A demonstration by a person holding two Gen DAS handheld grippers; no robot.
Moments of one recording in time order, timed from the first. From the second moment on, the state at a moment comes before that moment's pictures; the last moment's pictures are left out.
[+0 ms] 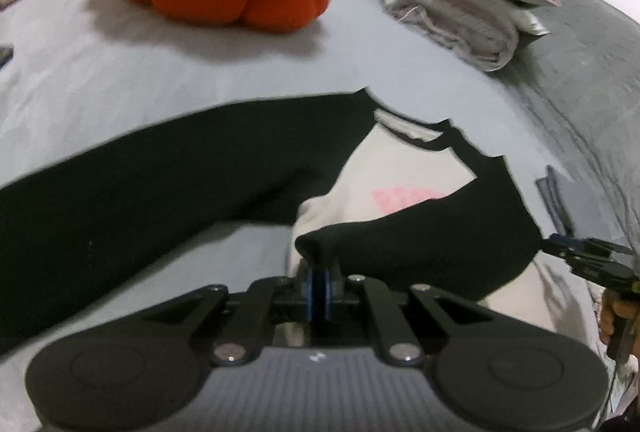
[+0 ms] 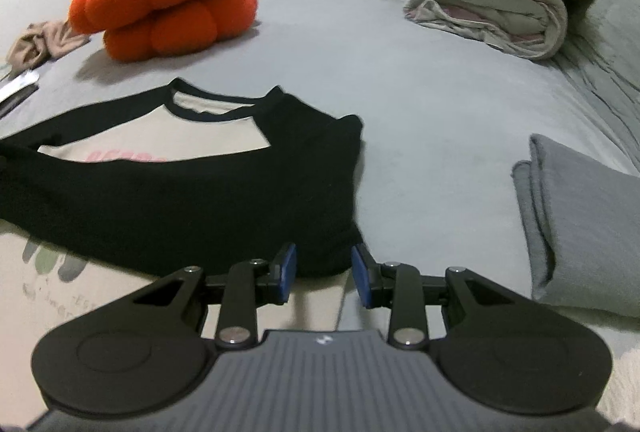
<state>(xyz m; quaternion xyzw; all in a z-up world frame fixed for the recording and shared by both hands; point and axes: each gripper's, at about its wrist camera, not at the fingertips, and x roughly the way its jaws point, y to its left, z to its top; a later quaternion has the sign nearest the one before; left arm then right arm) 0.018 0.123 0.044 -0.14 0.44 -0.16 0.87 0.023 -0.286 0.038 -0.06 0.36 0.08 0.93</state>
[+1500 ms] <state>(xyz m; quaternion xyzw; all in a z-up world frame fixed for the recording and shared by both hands) -0.084 0.168 0.061 -0.47 0.41 -0.18 0.76 0.028 -0.387 -0.018 0.55 0.32 0.01 0.77</state>
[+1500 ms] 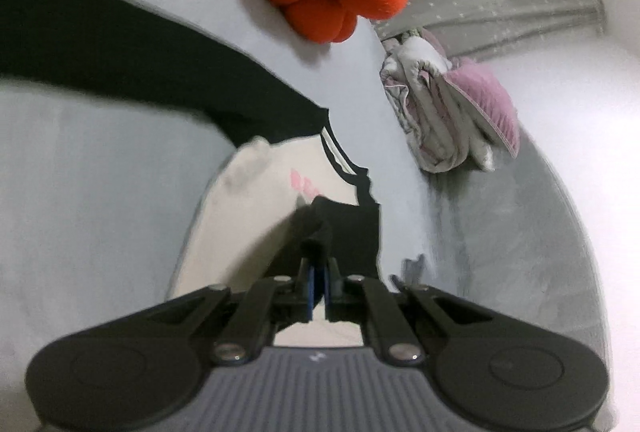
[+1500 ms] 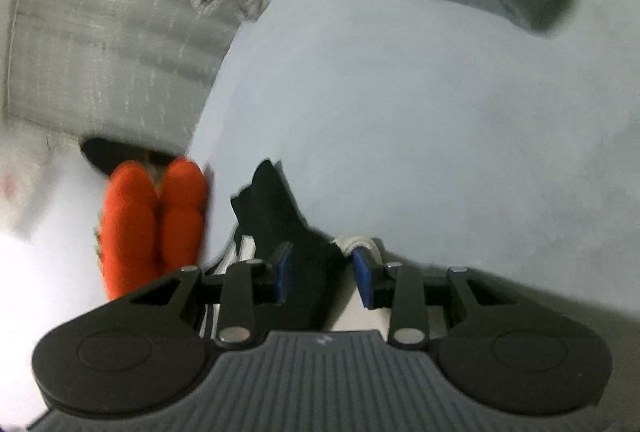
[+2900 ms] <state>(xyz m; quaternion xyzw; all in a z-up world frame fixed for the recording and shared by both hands) -0.055 0.211 0.001 -0.44 0.43 -0.10 0.78 -0.070 -0.092 0.039 -0.13 0.28 0.35 0.88</state>
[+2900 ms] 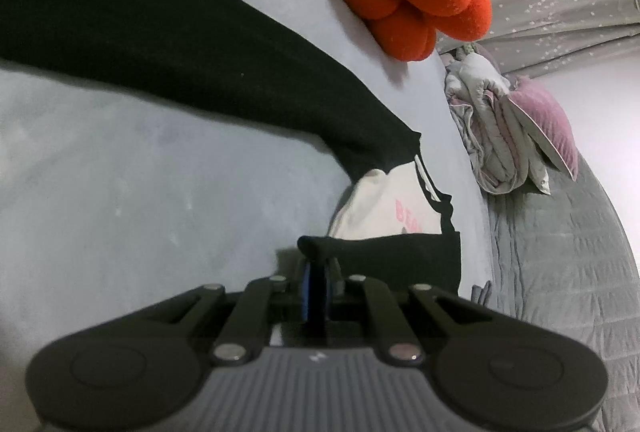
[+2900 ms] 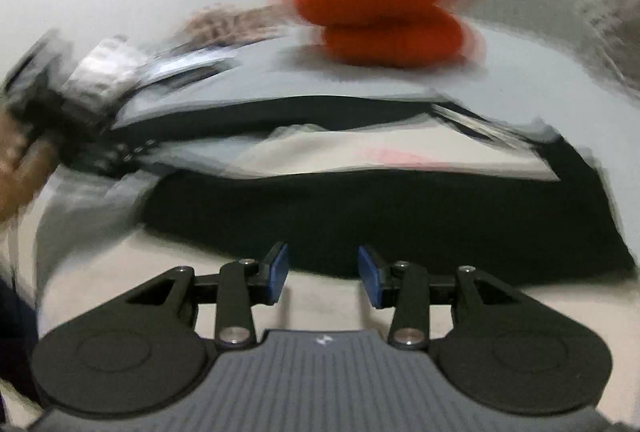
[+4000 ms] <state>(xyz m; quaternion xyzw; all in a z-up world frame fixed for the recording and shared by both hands) -0.087 0.168 0.018 -0.31 0.47 -0.13 0.82 -0.114 -0.057 0.032 -0.30 0.22 0.43 0.82</state>
